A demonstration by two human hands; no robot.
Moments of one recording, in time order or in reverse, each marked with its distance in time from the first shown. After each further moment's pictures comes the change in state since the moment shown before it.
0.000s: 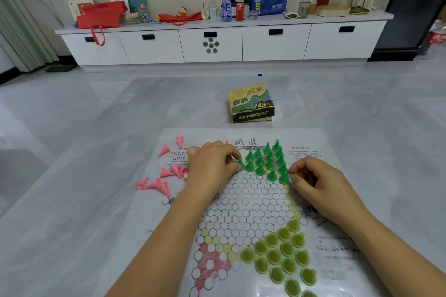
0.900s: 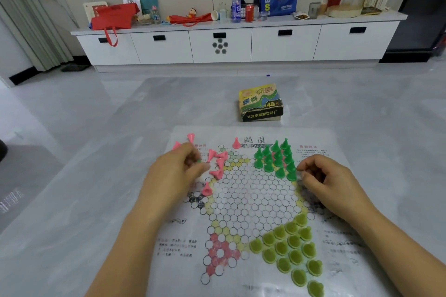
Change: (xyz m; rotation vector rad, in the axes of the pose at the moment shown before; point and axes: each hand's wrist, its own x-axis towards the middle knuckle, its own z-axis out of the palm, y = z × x) left_hand -0.057 -0.022 -0.070 -0.119 0.047 -0.161; right_hand 0.000 -0.003 0.000 0.024 -0.007 0.027
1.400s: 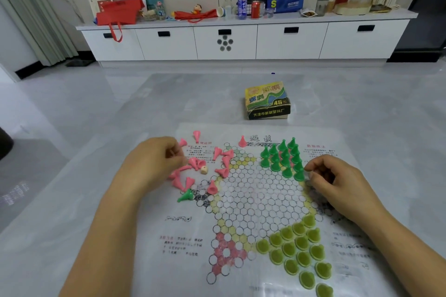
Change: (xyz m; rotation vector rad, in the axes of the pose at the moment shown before) left_hand 0.016 -0.015 -0.033 0.124 -0.063 -0.141; right_hand 0.000 -0.002 0.000 0.004 0.003 -0.007
